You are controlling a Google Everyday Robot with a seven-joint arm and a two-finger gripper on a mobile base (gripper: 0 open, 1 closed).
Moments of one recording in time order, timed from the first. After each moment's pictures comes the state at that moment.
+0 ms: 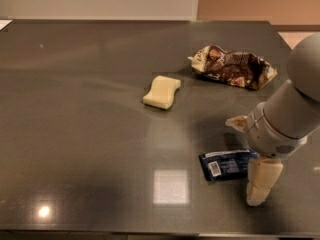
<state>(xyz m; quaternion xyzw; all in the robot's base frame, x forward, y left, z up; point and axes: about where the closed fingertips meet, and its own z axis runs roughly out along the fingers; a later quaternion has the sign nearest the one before) 0.396 -0.177 0.814 -0.71 0.69 0.05 0.12</state>
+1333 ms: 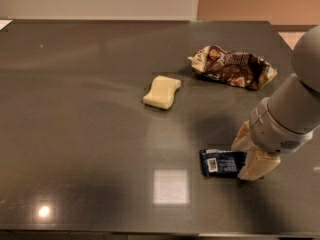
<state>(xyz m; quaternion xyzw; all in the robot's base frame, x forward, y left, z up) 0.397 -0.182 0.825 -0.71 0.70 0.04 0.11</state>
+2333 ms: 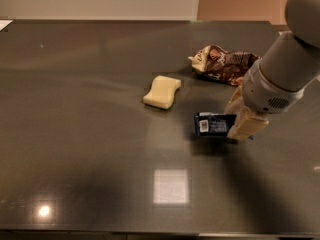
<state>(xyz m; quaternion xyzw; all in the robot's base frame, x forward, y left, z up) 0.447 -0.172 0.871 -0.68 0.73 0.03 0.13</state>
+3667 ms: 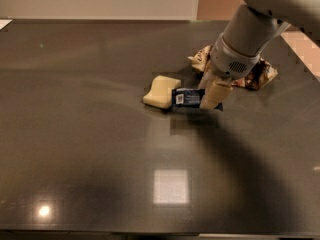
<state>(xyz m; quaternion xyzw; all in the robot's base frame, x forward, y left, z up) 0.535 -0.120 0.878 -0.68 0.72 0.06 0.14</state>
